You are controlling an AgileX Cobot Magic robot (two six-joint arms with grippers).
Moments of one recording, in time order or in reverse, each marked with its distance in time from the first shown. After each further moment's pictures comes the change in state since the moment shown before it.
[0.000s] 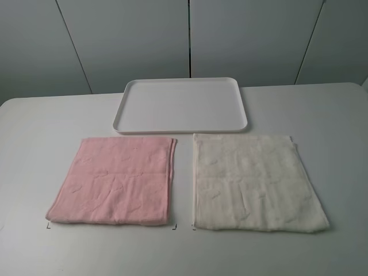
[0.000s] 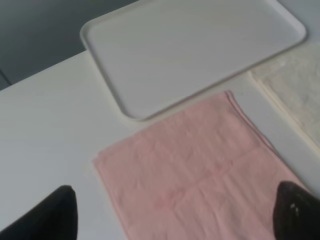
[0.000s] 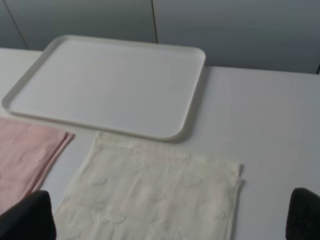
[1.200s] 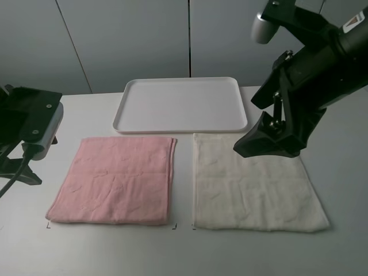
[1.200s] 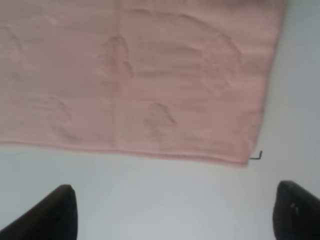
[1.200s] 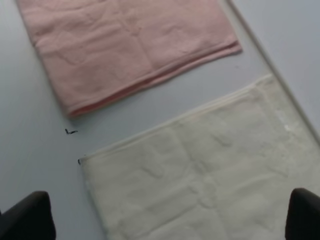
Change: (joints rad) left arm -0.230 0.668 -0.017 0.428 0.041 0.606; right arm 0.530 0.731 -0.233 0.009 -0.020 -0.470
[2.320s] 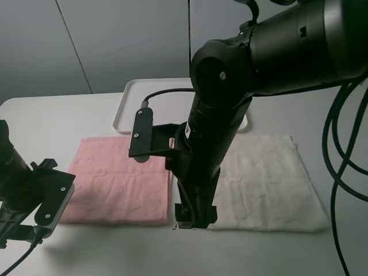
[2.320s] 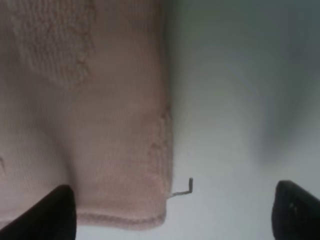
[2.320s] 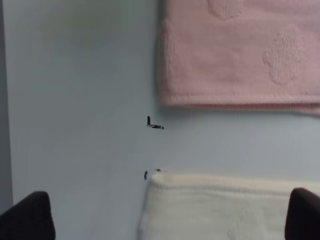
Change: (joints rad) left arm -0.002 0.221 0.320 0.073 -0.412 0.057; right arm 0.392 0.509 -0.174 -0.195 -0.052 0.049
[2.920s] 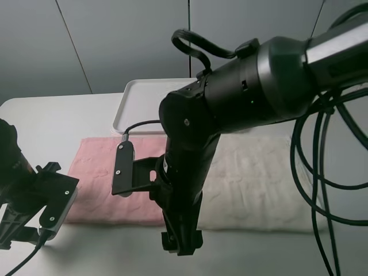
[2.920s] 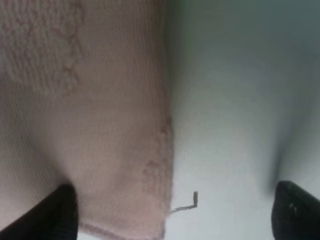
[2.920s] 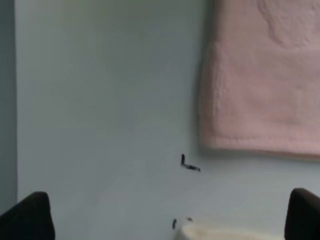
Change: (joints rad) left arm -0.002 0.054 -0.004 0.014 -0.024 -0.002; right arm 0.110 0.128 -0.011 -0.014 -0.069 0.001
